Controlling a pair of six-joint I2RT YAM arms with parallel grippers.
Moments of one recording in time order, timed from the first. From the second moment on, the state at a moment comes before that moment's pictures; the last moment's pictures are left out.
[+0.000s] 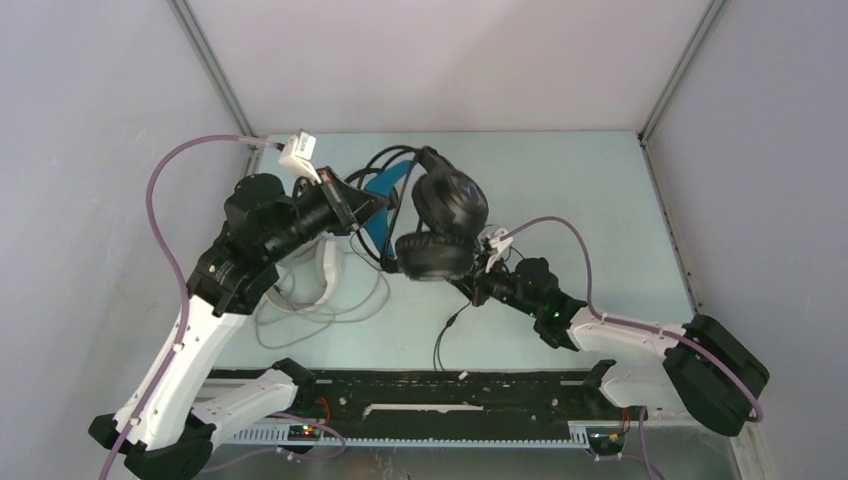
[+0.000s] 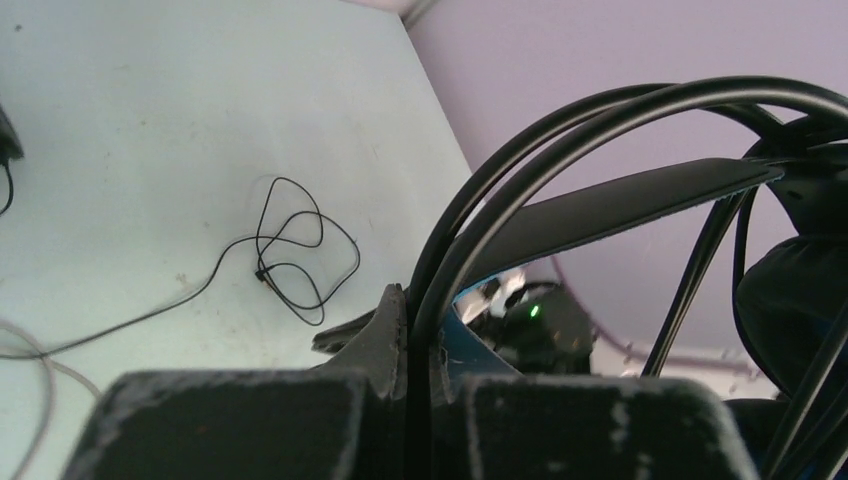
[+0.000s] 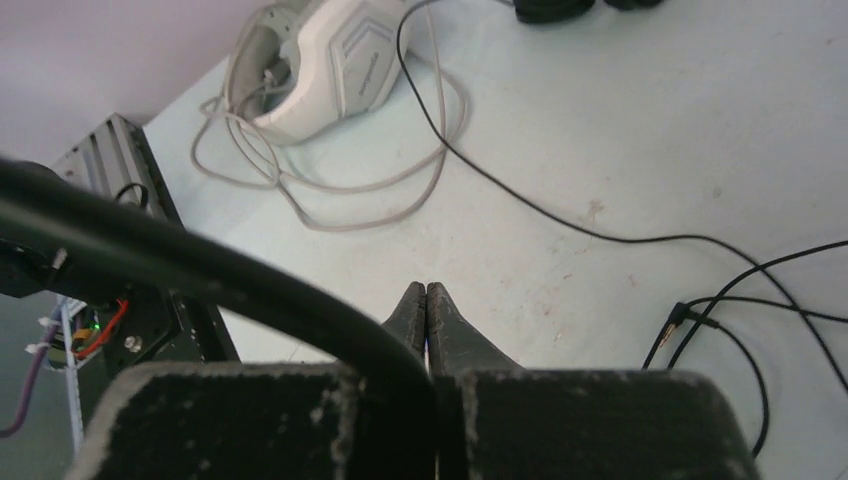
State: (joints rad) left arm -0.53 0.93 1.30 -0.54 0.17 -0.75; right arm 0.84 1.23 0.39 0.65 -0.16 0.34
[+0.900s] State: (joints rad) left arm -0.53 0.88 1.20 -0.56 0.39 0.20; right arm 0.67 0.88 0.72 0.00 -0.58 0.38
